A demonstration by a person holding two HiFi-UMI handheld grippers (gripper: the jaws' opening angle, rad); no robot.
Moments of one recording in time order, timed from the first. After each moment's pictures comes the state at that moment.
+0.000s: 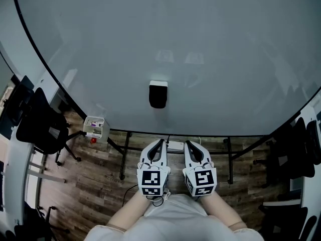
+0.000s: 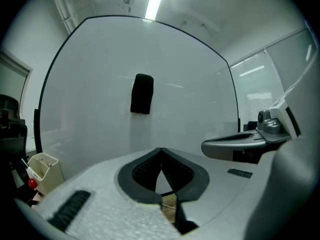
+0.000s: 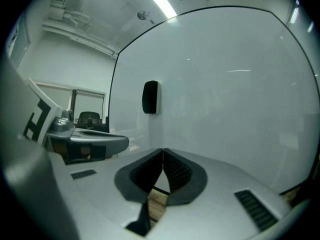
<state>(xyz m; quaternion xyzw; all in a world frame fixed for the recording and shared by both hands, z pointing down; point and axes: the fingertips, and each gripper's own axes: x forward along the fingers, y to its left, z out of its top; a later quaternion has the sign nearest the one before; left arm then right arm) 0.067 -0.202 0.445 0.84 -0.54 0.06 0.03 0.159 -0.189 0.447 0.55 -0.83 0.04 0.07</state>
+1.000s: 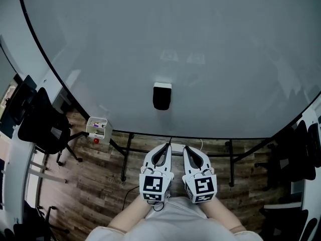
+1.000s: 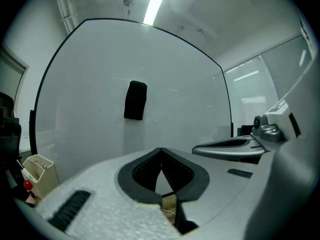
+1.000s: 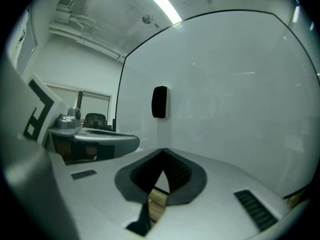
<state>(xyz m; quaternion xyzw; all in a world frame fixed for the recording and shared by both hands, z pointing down) 0.077 -0.185 0.435 0.86 -0.51 0.04 0.02 0.142 -0.171 0.437 0.53 -0.85 0.02 0.06</state>
